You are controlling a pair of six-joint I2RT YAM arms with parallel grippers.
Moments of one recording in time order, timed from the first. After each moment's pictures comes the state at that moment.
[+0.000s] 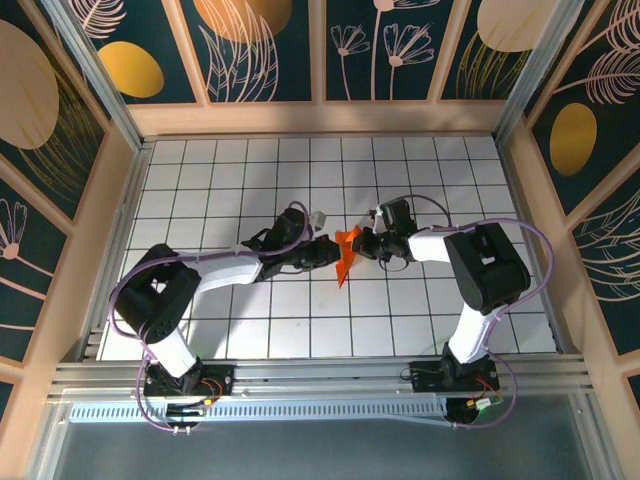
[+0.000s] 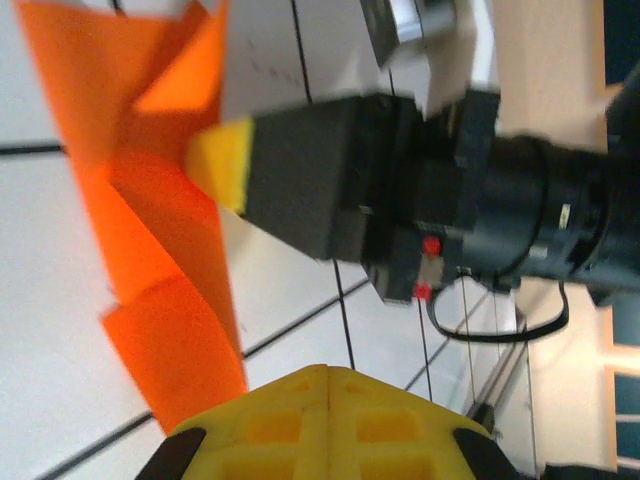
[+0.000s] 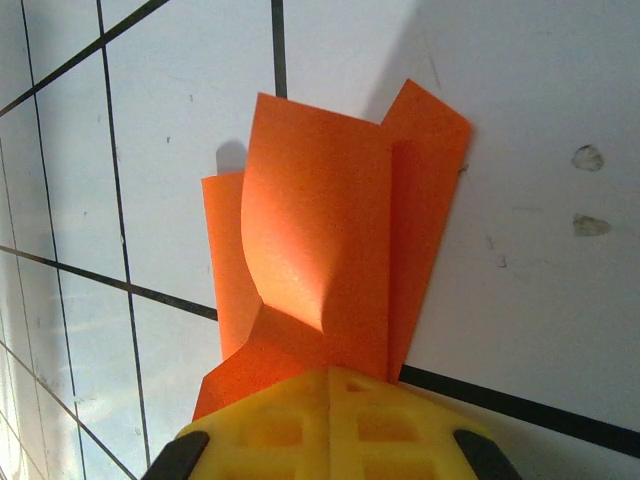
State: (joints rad) left arm -0.76 1.71 0.88 0.19 0.44 -0.95; right arm 0.40 1.79 0.80 0.07 -0.47 0.65
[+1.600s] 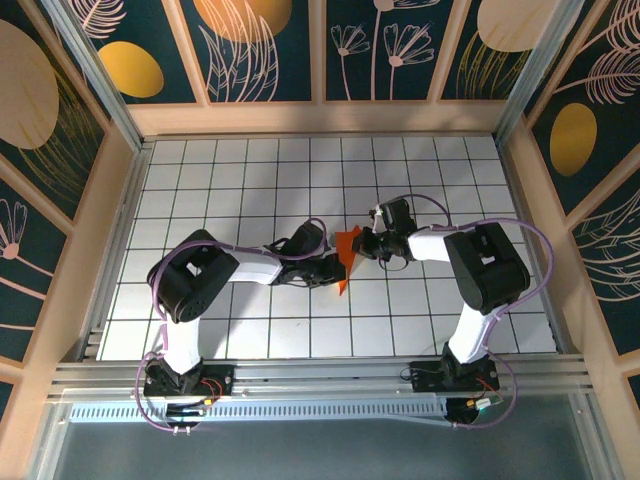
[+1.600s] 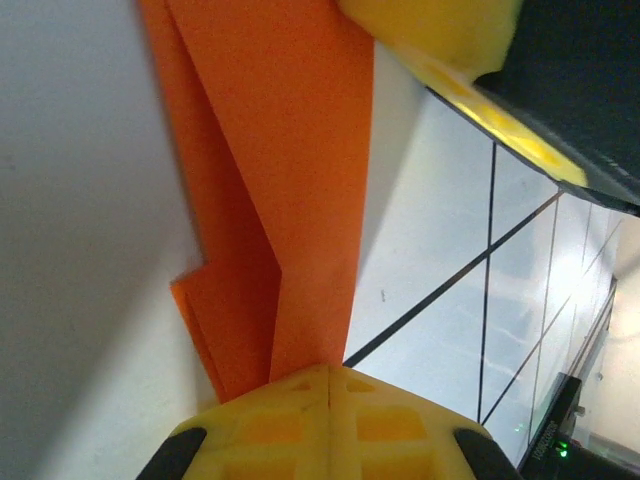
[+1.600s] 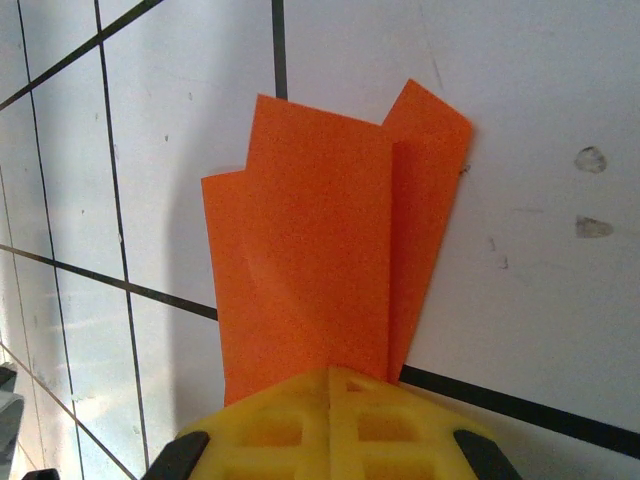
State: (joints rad) left arm -0.79 1.93 0.91 0.18 0.47 -0.94; right arm 0.40 1.79 0.81 0.05 -0.47 0.64
